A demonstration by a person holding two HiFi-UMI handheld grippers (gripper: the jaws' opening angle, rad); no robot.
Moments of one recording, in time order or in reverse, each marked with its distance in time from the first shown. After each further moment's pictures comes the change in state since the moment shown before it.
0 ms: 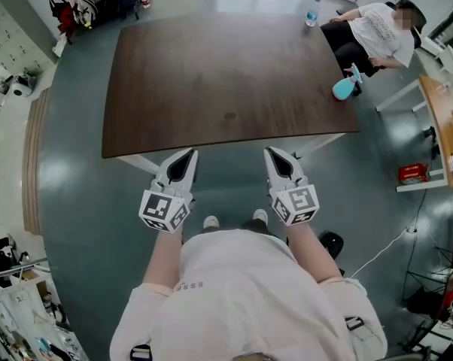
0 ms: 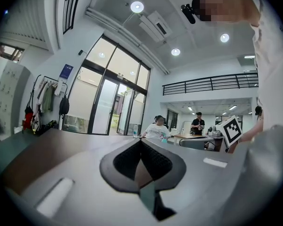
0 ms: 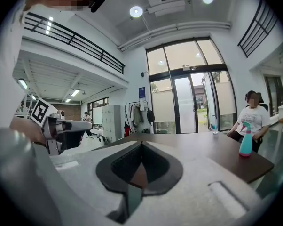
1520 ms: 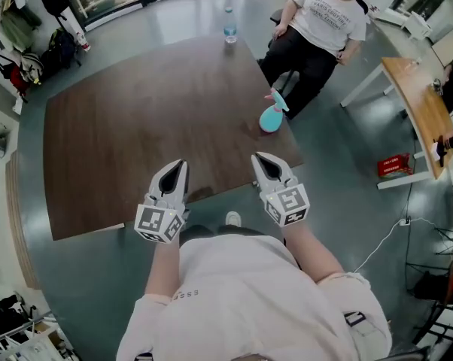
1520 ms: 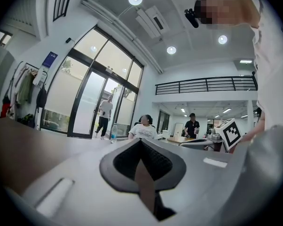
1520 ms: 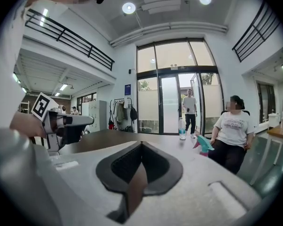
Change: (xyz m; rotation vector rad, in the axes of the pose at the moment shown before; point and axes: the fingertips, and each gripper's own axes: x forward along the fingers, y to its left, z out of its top) left arm 0.319 -0.115 -0.018 -0.017 -0.008 -0.113; right arm 0.000 -0.329 0.004 -0.030 0.035 -0.103
